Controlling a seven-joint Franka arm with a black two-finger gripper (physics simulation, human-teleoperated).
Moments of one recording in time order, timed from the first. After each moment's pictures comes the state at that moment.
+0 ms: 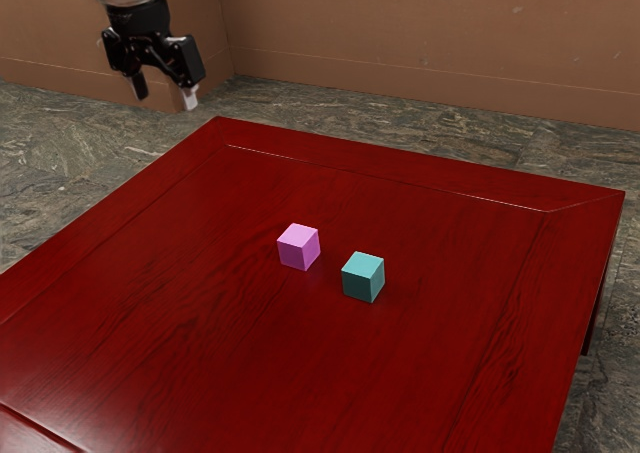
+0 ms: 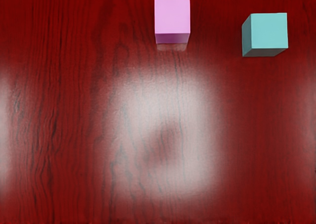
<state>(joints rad) 0.05 -0.03 -0.07 -1.44 0.03 1.48 0.00</state>
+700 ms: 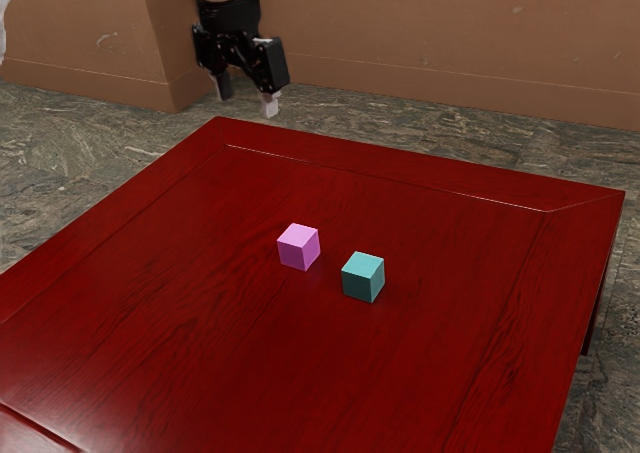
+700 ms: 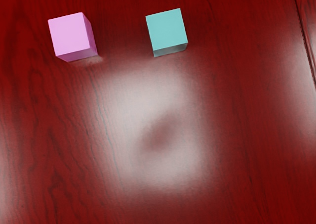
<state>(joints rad) 0.02 0.18 -0.29 -1.18 0.06 1.37 -0.03</state>
